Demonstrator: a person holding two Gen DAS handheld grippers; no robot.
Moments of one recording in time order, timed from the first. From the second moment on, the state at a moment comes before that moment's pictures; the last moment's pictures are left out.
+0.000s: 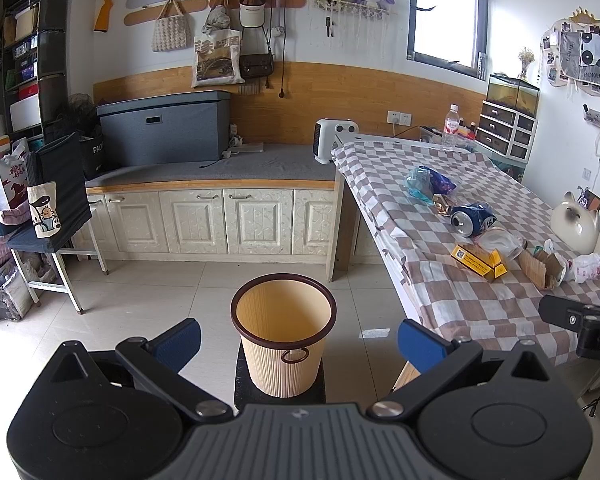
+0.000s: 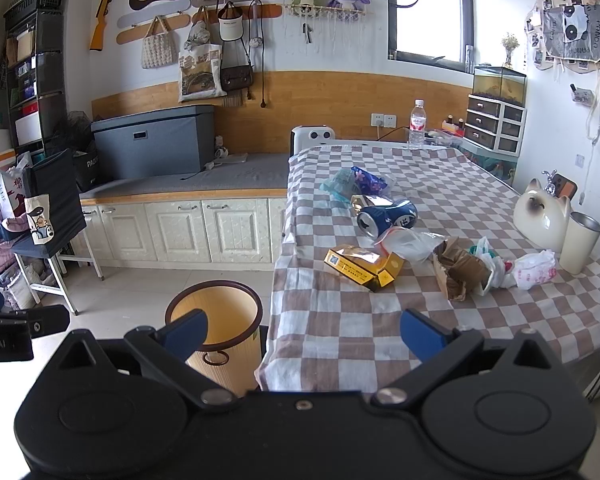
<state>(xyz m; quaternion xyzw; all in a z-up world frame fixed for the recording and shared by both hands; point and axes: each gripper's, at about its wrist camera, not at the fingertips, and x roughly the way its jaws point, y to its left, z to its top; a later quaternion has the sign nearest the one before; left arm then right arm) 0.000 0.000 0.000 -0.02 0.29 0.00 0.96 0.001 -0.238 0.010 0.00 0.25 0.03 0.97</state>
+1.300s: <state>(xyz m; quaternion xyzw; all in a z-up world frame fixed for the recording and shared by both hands) 0.107 -0.142 -0.066 0.03 0.30 -0.20 0.93 0.017 -0.383 -0.089 0.09 0.18 -0.03 0.98</state>
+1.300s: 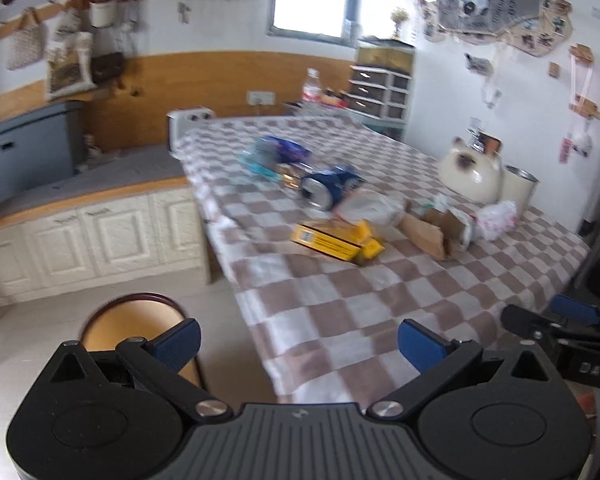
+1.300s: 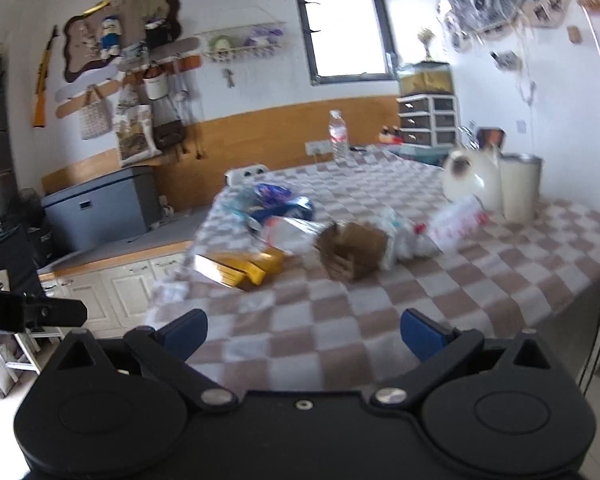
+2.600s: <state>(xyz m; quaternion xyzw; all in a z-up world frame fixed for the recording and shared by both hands) 0.246 -0.238 -0.095 0.14 0.24 -0.27 0.92 0.172 -0.418 -0.107 -0.10 0.22 -0.03 0.97</state>
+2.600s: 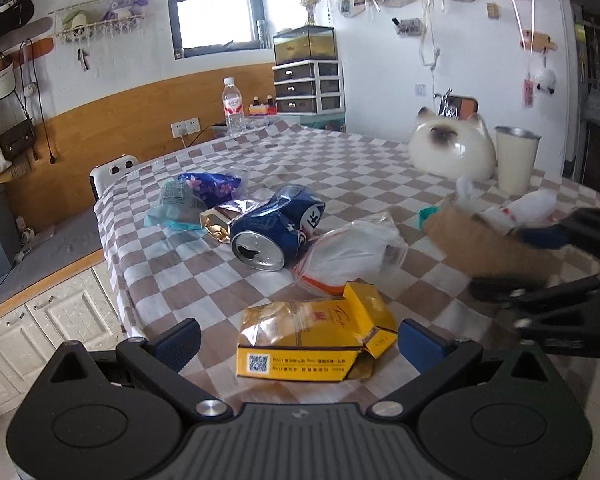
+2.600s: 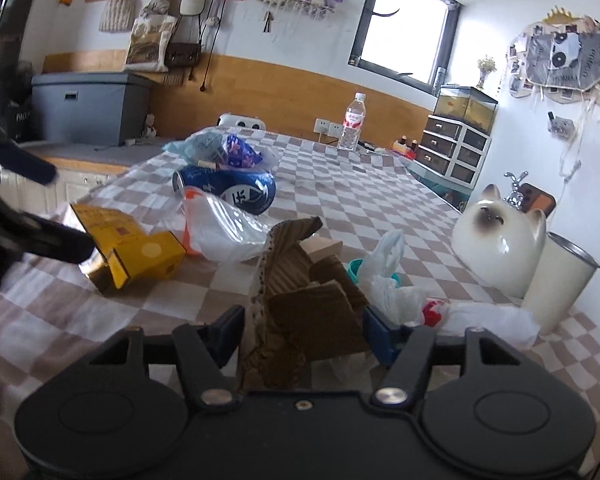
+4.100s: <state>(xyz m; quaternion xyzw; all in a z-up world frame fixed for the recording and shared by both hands) 0.321 -0.255 -0.102 0.17 0.32 -0.31 0.88 0.148 -0.401 -0.097 -0.03 0.23 0.03 0.97</state>
